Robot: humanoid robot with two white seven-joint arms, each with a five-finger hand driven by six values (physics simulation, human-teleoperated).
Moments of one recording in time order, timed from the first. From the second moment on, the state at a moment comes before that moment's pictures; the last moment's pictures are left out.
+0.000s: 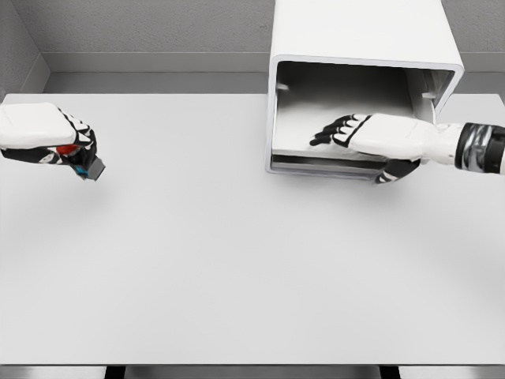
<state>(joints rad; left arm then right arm) -1.01 1.15 -1.01 -1.49 -0.17 -0.61 -0.51 -0.70 -0.87 0.66 -1.65 0.26 -0.40 0.61</state>
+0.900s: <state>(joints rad) -1.10 1.06 -1.02 -1.55 -0.09 -0.61 -0.51 -0.60 -0.97 0.58 -1.71 0.26 -0.46 0.61</state>
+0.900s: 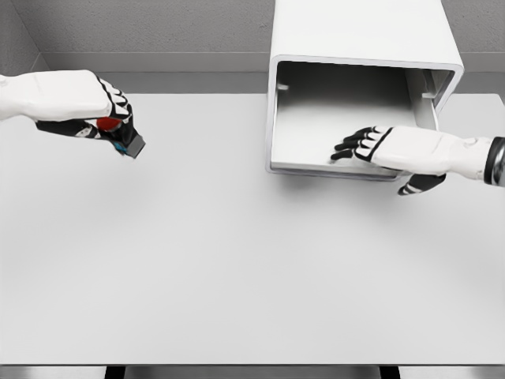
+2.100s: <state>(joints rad) -1.25 0.90 -1.02 -1.61 -0.09 -0.61 -0.52 -0.22 -1.10 0.12 -1.76 0.06 -0.61 0.61</state>
